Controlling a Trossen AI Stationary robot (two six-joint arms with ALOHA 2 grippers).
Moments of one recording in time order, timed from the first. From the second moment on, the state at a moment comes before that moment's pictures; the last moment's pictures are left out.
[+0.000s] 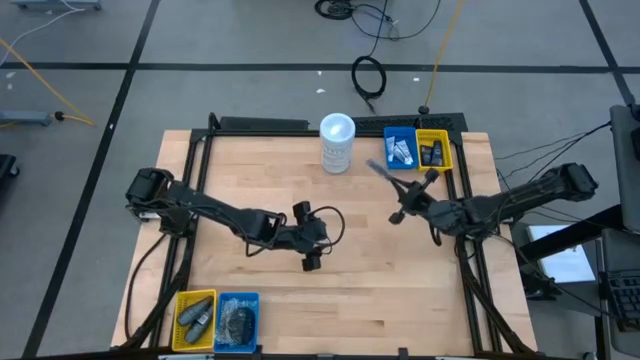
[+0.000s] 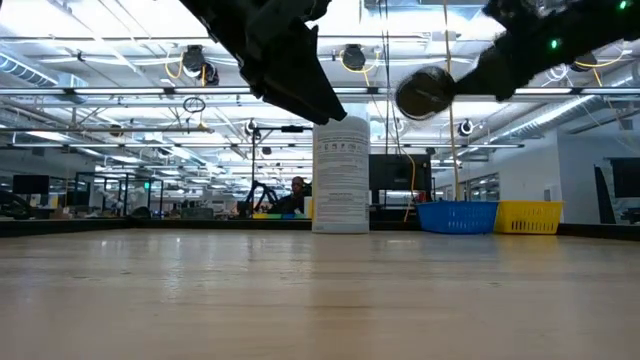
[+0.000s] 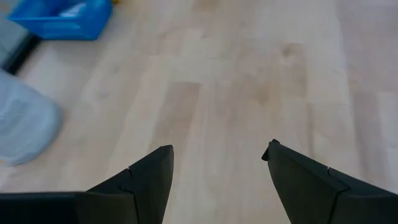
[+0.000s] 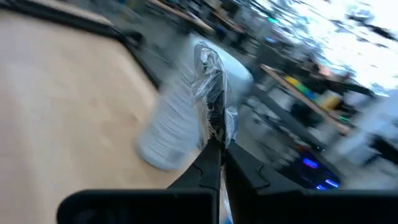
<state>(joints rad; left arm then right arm) -0.24 1.72 1.17 -0.21 -0.38 -0.19 0.24 0.89 0.41 0.18 1.05 -0.25</state>
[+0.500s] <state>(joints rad) -0.31 1.72 1.17 0.03 -0.75 0.01 0.40 0.92 0.52 0.19 0.70 -0.11</state>
